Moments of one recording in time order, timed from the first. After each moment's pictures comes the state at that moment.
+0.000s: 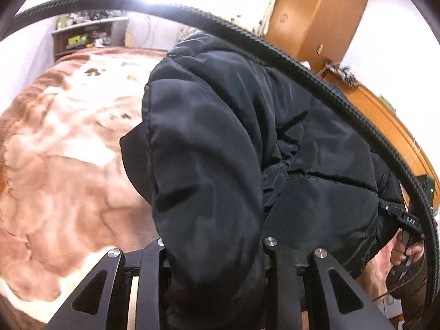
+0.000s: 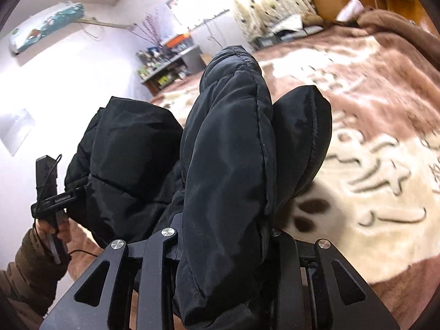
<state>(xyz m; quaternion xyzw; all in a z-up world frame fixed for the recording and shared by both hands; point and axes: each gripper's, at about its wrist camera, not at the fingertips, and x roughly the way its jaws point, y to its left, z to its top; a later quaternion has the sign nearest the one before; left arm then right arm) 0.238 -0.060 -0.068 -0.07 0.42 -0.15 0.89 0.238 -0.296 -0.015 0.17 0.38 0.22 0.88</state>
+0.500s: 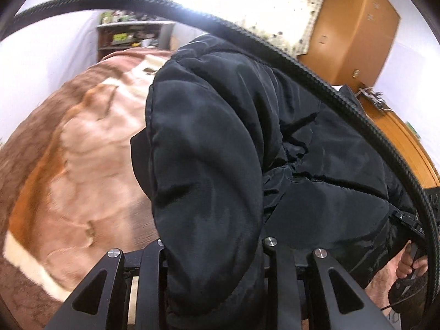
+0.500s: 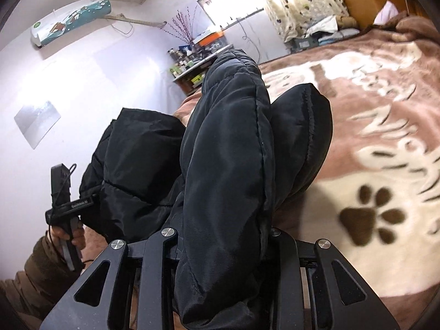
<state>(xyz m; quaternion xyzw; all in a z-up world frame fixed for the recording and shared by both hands) 0.192 0.020 -0.073 -0.10 0.41 -0.05 0.90 0.262 -0.191 -0.042 0.19 0.38 0.29 0.86</state>
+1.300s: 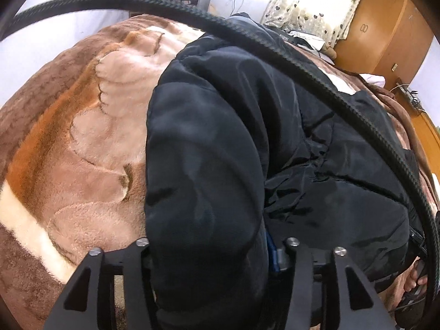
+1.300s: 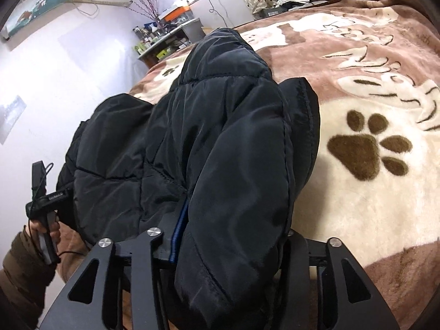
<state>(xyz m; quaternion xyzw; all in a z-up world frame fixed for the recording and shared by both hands) 0.190 0.088 -0.142 -0.12 0.48 0.01 0.87 0.240 -0.183 -0.119 0.15 0.45 0.21 0.86</state>
